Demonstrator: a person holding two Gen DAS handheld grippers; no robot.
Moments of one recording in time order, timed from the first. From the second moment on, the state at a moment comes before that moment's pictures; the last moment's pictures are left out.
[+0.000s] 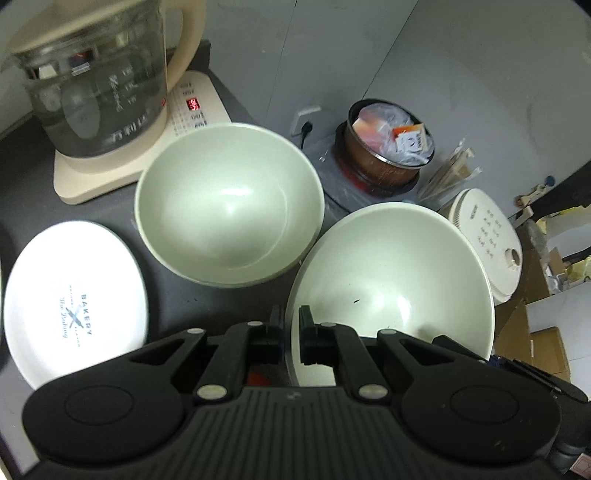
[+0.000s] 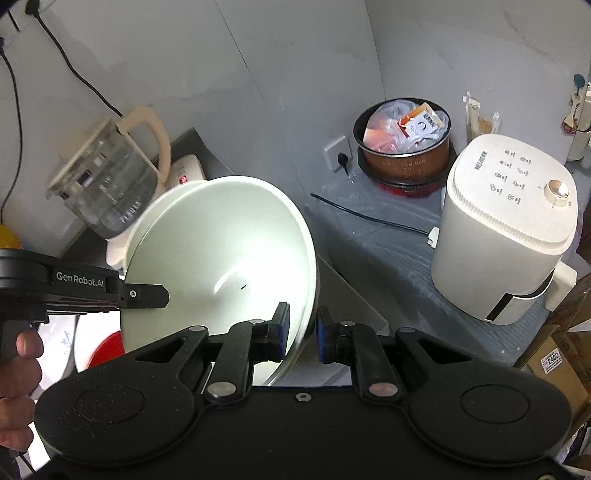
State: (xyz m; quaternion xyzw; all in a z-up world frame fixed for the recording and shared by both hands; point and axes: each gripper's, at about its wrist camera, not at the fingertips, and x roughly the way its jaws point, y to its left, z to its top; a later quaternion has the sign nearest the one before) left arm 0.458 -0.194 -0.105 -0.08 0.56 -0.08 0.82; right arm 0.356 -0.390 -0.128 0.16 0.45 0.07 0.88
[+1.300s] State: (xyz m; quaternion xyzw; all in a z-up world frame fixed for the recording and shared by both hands) left arm 0.359 -0.068 -0.084 -0.15 0.55 -0.06 0.82; right arm 0.288 -0.283 -0.099 0.13 0.46 0.10 0.87
